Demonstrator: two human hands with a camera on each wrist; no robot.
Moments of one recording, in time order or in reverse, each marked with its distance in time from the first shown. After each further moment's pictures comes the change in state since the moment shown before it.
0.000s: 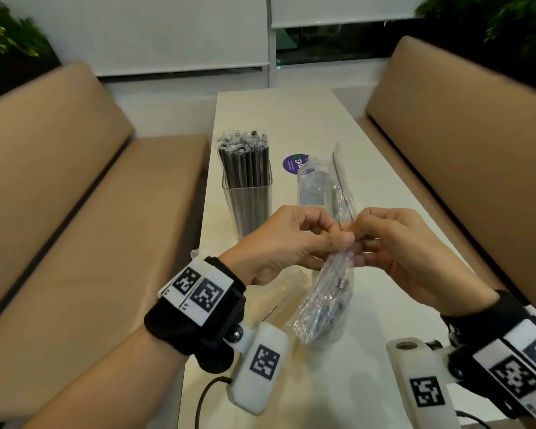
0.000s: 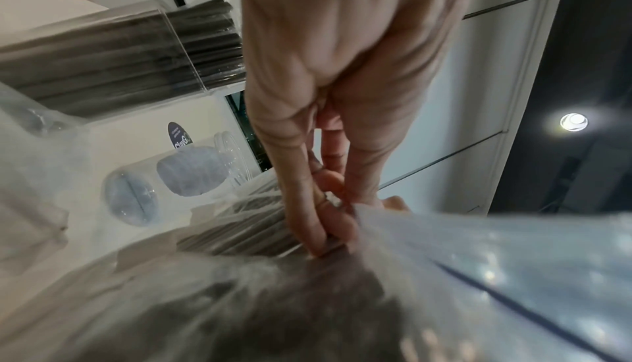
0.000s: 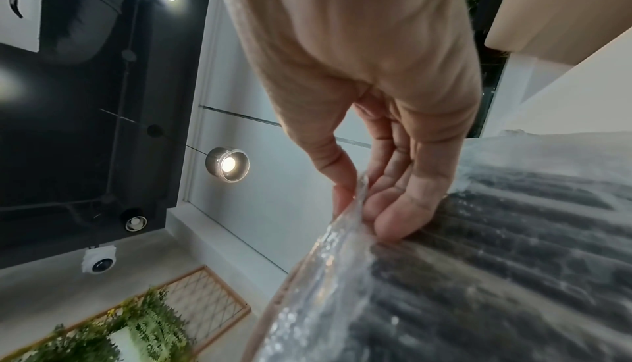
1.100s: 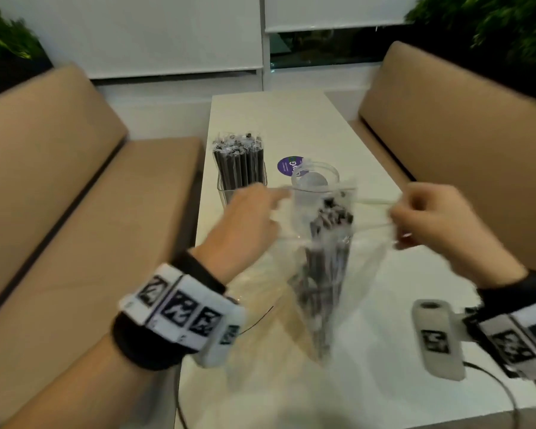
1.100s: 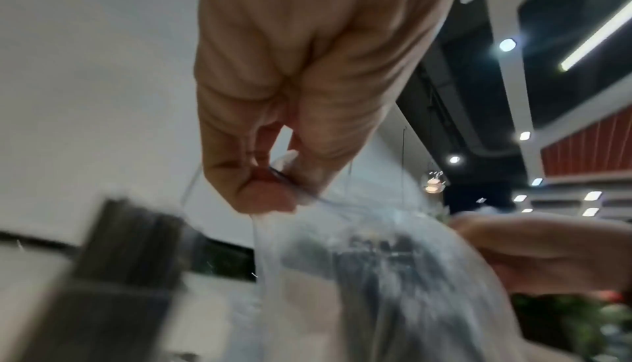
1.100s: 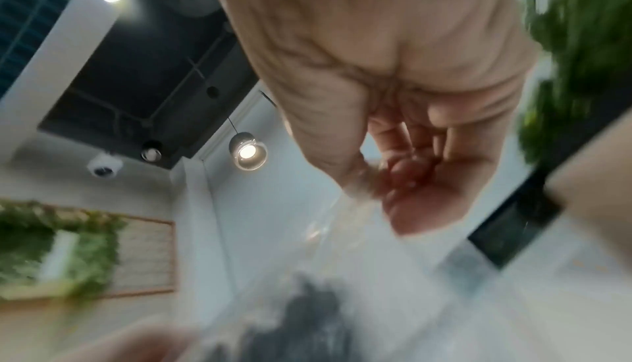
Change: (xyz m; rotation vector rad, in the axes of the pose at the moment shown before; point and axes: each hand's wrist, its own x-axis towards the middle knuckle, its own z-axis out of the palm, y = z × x) left_hand -0.005 0.004 -0.032 1.040 0.400 0.219; right_hand 0.004 -0.009 -0.049 -0.587 0.340 -0.166
